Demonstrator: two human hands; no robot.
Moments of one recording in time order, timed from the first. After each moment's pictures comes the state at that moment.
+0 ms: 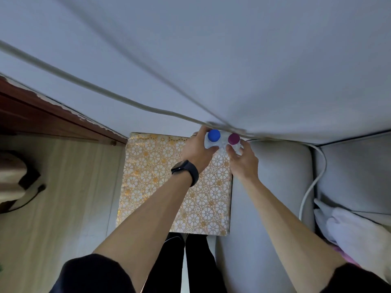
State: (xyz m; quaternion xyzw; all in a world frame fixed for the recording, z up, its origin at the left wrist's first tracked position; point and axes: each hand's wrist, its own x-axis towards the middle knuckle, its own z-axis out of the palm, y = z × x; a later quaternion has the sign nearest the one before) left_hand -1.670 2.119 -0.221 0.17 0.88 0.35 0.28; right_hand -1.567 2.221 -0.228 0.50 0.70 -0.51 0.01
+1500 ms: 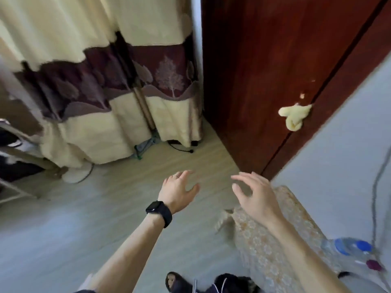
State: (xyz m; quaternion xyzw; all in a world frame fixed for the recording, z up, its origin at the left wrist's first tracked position) left_hand -1.477 1.602 0.058 -0.20 0.94 0.27 0.05; right_hand -1.557 1.835 0.077 -0.22 0.90 -0.36 0.09
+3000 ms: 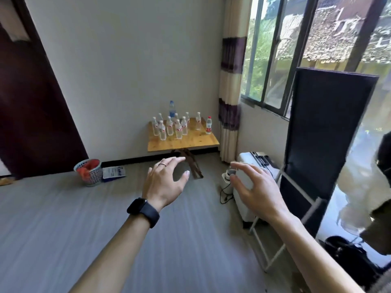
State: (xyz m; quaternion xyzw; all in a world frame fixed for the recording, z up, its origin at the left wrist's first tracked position) left_hand -0.779 0.863 0.278 -0.80 0.48 -0.09 -0.35; right_hand -1.016 0.745 0.299 -0.86 0.31 -0.35 0.19
